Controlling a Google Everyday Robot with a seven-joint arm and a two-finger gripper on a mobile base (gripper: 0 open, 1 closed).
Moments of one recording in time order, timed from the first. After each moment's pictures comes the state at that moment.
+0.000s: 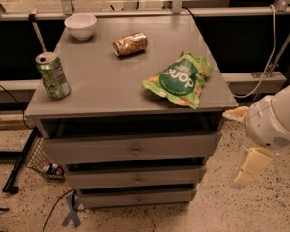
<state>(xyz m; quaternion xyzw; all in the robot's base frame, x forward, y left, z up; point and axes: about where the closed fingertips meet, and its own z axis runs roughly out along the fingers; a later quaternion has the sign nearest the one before) 0.410 -0.197 0.821 -0.63 0.75 0.09 0.20</state>
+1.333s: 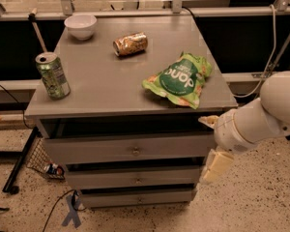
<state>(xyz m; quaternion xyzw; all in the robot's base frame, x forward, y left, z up) 0.454 -0.160 0.750 -0.64 0.73 0.10 0.23</state>
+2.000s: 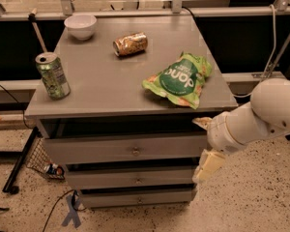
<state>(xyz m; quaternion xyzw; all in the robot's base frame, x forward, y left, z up) 0.470 -0.146 0.728 -0.64 0.72 0.11 0.25</state>
